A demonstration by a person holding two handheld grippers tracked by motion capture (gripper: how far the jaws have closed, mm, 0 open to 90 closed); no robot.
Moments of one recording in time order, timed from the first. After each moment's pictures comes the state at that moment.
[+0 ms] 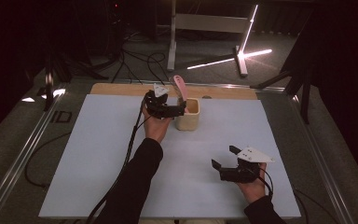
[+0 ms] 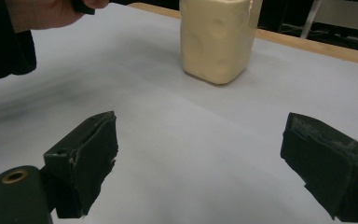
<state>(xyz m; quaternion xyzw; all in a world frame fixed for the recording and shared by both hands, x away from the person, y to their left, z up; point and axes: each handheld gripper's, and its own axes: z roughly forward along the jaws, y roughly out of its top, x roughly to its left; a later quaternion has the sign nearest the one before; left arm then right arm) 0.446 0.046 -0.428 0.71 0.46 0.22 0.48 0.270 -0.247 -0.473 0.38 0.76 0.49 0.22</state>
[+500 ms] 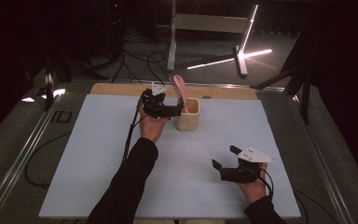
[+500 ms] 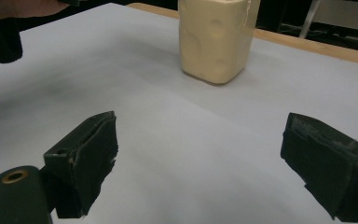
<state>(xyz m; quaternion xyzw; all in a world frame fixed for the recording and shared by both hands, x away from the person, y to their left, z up) 0.441 0.056 -0.418 0.73 0.45 0.21 0.47 0.269 -0.248 -0.473 0.38 0.76 0.49 0.22</state>
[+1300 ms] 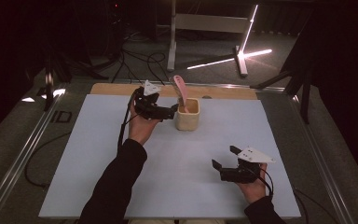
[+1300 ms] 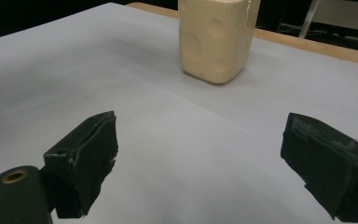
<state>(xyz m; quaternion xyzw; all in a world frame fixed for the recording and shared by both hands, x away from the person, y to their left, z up) 0.415 0.079 -0.387 0.75 0.40 0.22 0.47 0.269 -0.247 -0.473 0.38 0.76 0.49 0.22</state>
